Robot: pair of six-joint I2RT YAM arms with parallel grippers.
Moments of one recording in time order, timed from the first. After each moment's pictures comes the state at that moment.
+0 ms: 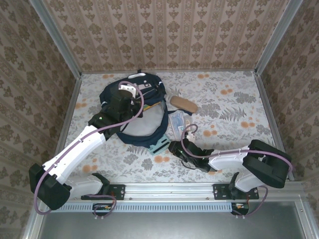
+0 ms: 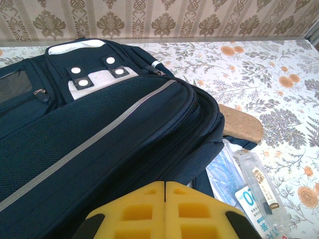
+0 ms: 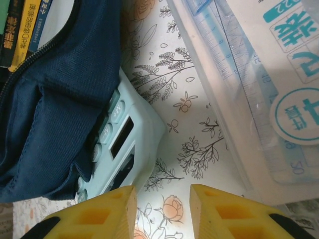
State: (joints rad) left arm -0.66 1.18 1.07 -0.44 -0.18 -0.35; right arm 0.97 1.46 0.43 0.36 0.26 1.30
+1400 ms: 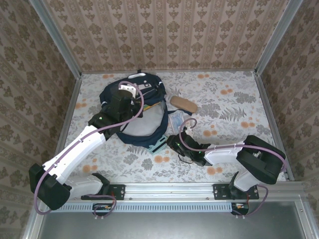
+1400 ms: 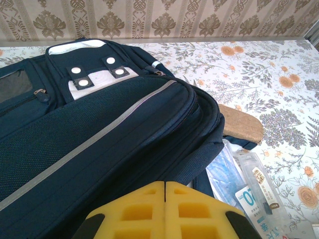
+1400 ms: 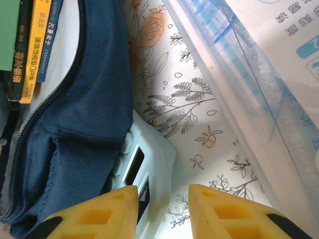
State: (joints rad) left arm -0.66 1.18 1.07 -0.44 -0.18 -0.35; right arm 0.90 1.53 0.52 0.33 0.22 1.34
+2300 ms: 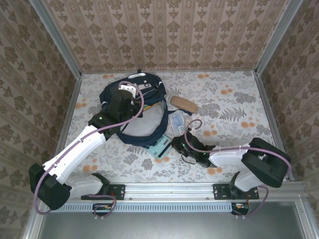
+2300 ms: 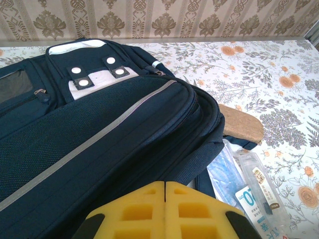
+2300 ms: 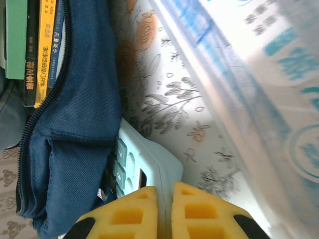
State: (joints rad) left arm -0.66 1.18 1.07 -0.44 -0.18 -0.35; right arm 0.87 1.43 0.43 0.37 0.18 1.39
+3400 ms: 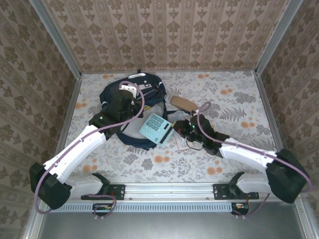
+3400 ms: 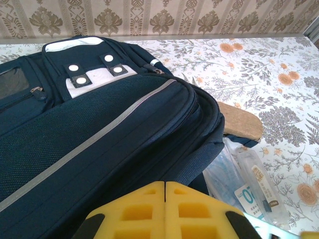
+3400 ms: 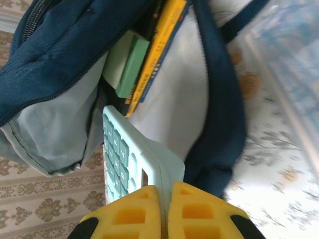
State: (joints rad) left arm -0.66 1.19 1.07 -0.44 -0.17 -0.35; right arm 0.70 1.28 0.65 0.16 -0.05 1.22
